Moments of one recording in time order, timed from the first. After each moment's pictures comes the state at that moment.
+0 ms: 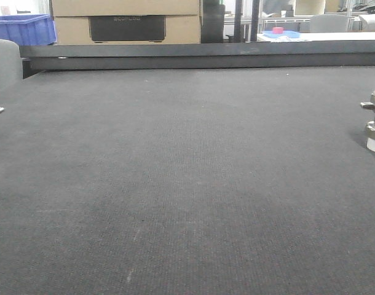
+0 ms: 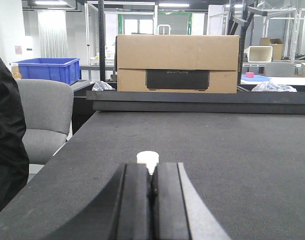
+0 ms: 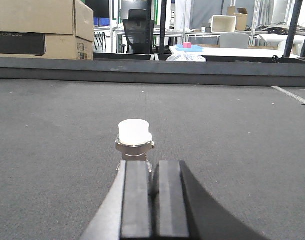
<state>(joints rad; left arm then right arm) 0.04 0.00 0.00 -0.03 -0.06 0.05 -0.01 0.00 0.00 0.12 0.07 -0.09</state>
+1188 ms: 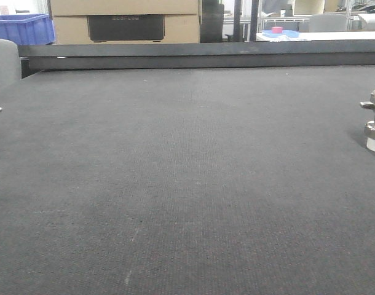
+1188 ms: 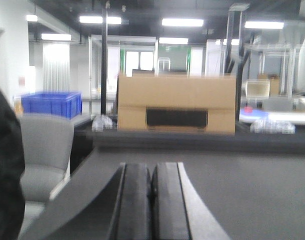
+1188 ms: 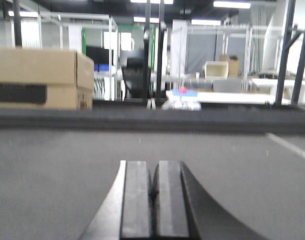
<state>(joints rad) 0.04 0.00 -0.08 -0.05 -0.13 0.05 -0.01 0.00 -0.07 0.12 -0.07 -0.09</state>
